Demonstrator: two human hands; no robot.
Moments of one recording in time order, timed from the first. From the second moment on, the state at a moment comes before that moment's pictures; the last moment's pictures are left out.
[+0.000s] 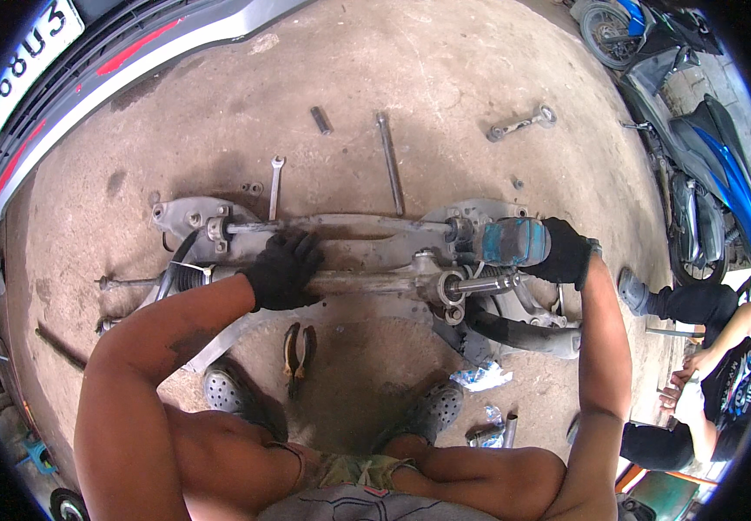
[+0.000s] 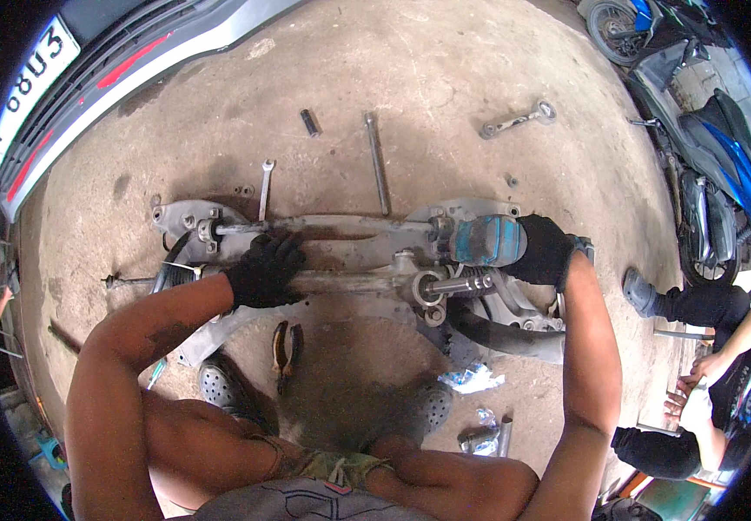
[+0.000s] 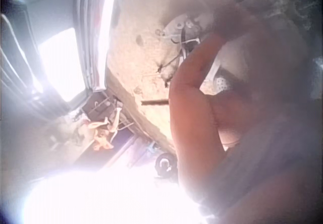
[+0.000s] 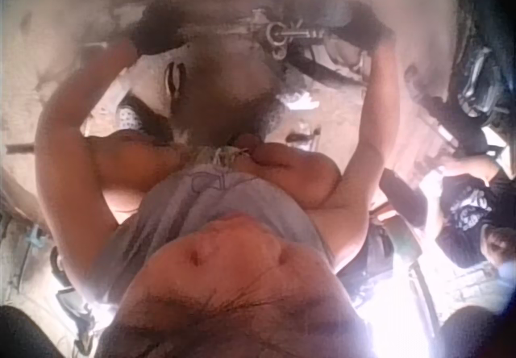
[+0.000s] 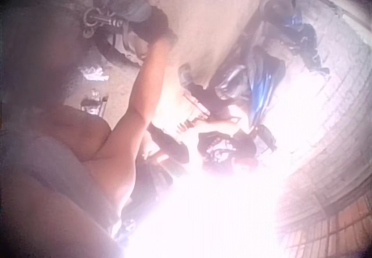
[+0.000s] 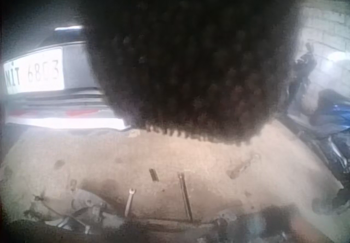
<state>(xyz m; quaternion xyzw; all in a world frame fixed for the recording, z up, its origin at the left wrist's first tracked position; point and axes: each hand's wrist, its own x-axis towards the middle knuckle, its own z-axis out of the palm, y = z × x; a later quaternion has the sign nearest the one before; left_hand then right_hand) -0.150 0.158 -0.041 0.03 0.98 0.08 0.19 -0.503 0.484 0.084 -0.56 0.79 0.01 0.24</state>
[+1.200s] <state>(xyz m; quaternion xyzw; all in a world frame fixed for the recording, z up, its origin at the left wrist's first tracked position) -0.154 0.160 -0.045 0.03 0.98 0.08 0.20 -0.498 0.459 0.098 -0.58 0.79 0.04 0.22</state>
